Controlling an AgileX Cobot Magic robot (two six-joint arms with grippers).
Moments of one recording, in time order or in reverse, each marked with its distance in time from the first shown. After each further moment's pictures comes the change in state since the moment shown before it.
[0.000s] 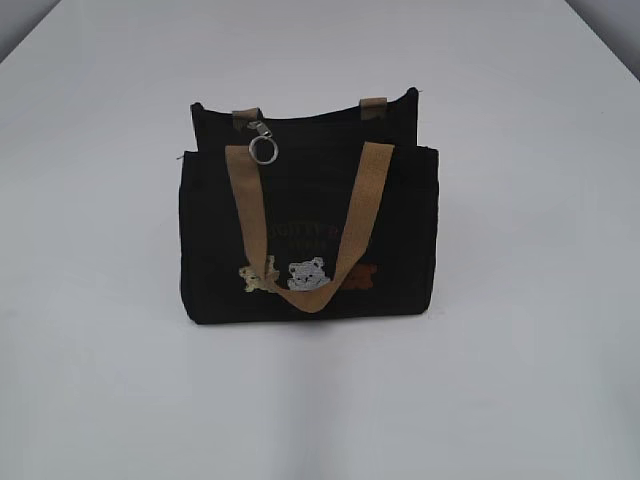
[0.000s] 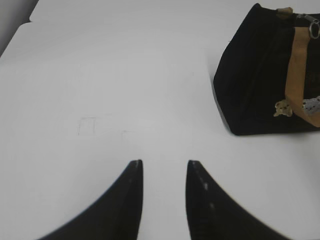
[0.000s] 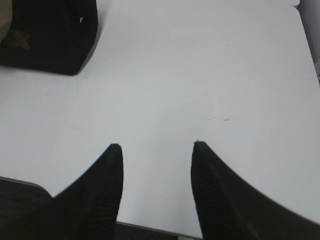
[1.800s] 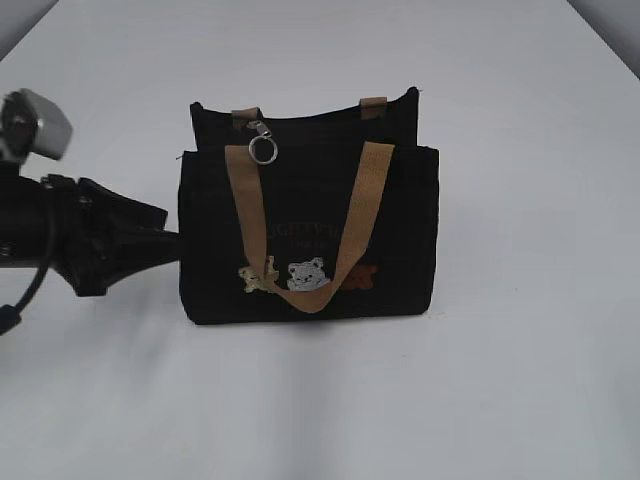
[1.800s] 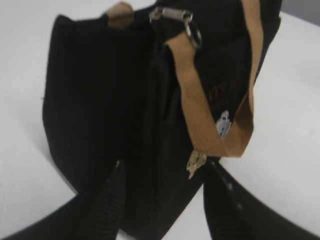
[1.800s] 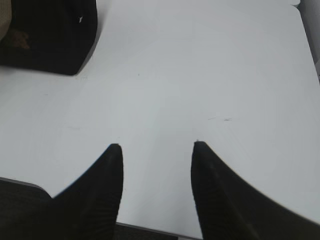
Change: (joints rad) left arm -0.056 1.522 -0.047 -1.586 -0.308 2.164; right arm 0.000 0.000 0.000 0.000 0.000 0.000
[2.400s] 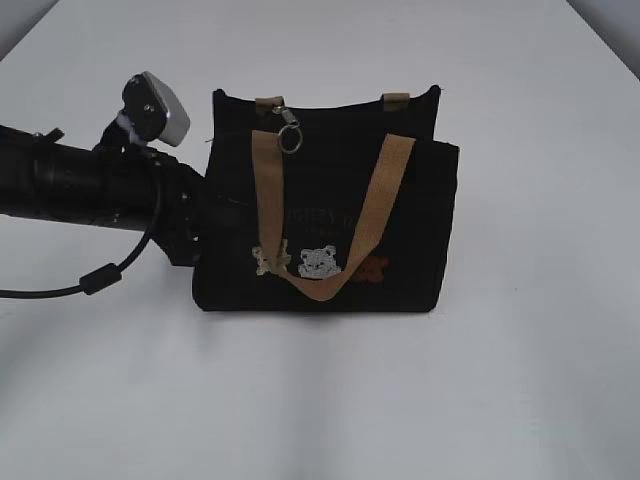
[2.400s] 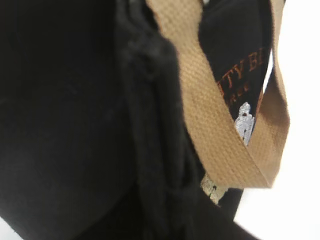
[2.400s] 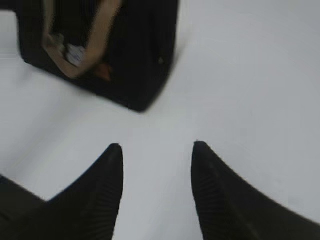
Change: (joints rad) left arm -0.209 0.283 -0.276 -0.013 -0.125 0.108; right arm 0.000 0.256 -0.027 0.277 -0.199 -0.276
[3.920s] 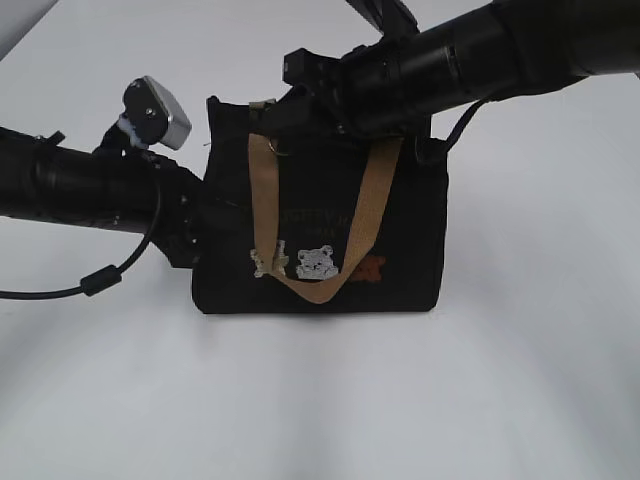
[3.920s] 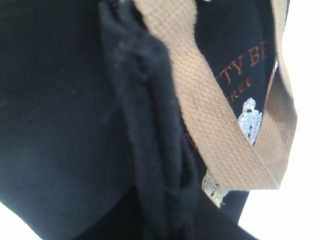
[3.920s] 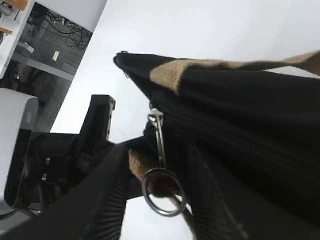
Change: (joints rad) left arm -0.006 0.005 -0.005 0.000 -0.031 -0.004; right arm 0.365 1.651 -0.777 0.976 -0.309 -0.342
